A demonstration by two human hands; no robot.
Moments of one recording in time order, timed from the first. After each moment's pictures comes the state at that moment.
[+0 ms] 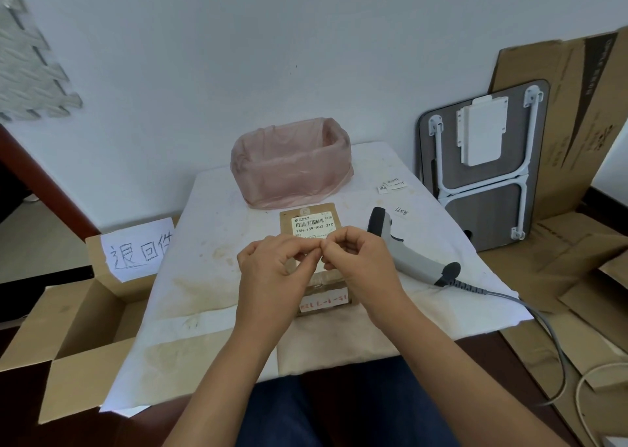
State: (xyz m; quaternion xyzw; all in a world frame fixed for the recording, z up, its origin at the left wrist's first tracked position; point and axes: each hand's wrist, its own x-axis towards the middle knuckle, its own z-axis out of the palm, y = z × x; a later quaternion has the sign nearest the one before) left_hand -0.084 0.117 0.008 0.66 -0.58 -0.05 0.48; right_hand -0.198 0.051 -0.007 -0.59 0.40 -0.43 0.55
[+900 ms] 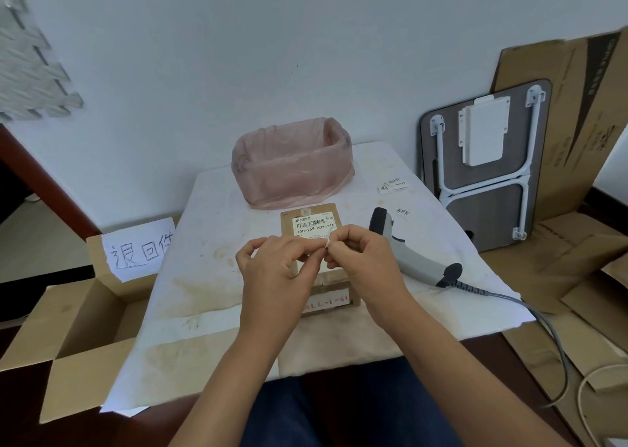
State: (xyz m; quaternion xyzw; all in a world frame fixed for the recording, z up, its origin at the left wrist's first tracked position) left_hand -0.088 0.115 0.003 0.68 -0.59 0.03 0.44; right_hand -0.200 0.050 -0.003 -0.58 0.38 -0.44 0.57
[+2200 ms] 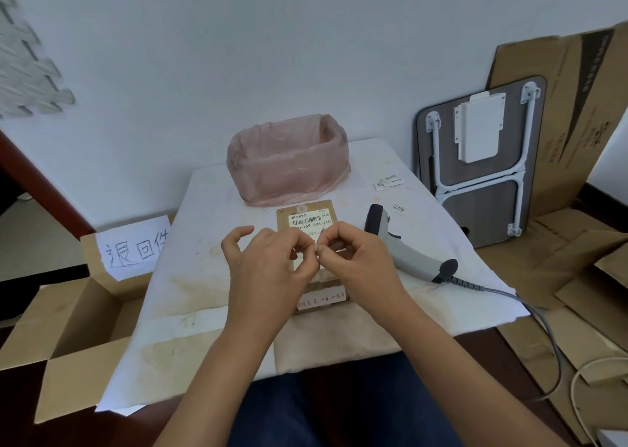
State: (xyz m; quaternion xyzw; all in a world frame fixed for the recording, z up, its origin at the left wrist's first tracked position) left_hand -0.085 0.116 0.017 0.72 -0.60 0.07 0.33; right_hand -0.203 0.052 -0.009 -0.68 0.34 -0.43 0.49
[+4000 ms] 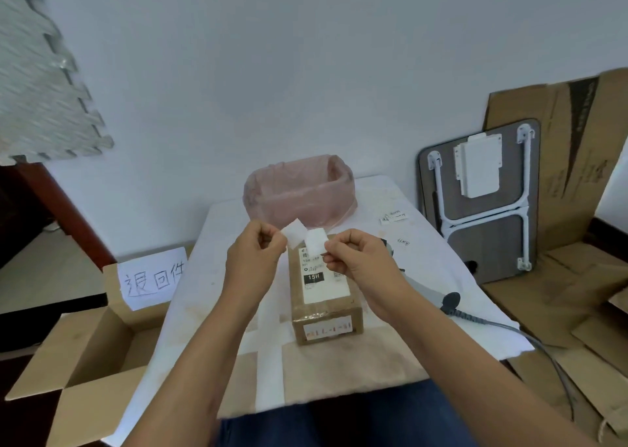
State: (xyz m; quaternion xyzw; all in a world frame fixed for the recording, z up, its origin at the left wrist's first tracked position) left_hand -0.040 0.082 0.039 0.73 -0.43 -0.16 0.51; right_hand -0.197 0.025 0.021 -0.52 0.33 -0.43 0.66
